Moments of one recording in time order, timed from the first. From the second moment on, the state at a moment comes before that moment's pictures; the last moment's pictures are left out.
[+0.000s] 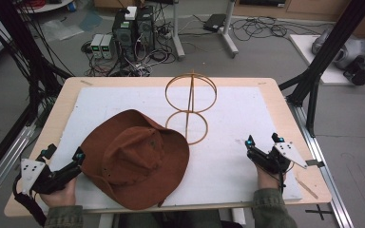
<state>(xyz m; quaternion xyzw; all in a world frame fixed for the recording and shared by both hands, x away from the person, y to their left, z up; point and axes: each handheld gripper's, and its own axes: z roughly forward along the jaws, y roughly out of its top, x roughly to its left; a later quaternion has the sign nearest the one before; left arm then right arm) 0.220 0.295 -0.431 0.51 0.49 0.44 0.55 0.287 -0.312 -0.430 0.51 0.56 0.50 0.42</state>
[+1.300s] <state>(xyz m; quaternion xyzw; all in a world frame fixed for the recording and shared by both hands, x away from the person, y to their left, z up) 0.222 0.277 -0.414 0.58 0.44 0.39 0.57 0.290 -0.318 -0.431 0.52 0.56 0.50 0.42</state>
